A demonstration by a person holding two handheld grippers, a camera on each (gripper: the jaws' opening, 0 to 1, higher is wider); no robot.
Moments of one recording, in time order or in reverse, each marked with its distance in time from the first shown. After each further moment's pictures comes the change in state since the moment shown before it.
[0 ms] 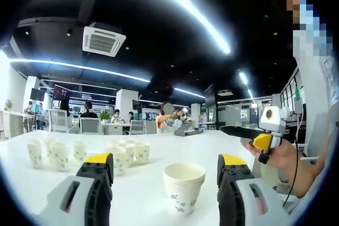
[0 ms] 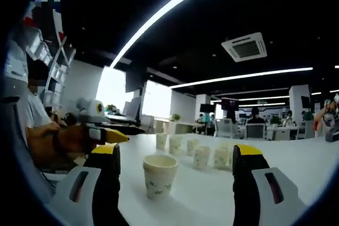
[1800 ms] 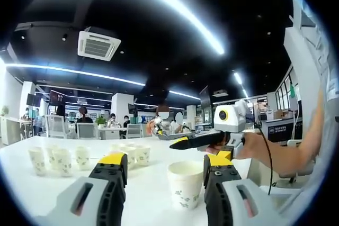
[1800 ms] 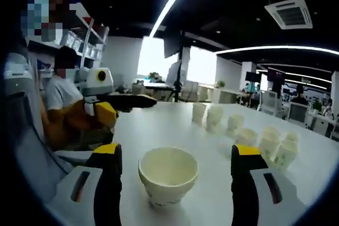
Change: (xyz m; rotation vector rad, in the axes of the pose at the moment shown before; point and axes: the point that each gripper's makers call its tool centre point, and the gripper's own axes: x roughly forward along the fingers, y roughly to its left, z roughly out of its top) left arm -0.015 0.005 0.003 0.038 -0.035 -0.050; right arm 0.097 0.029 -0.057 -0.018 0.297 0.412
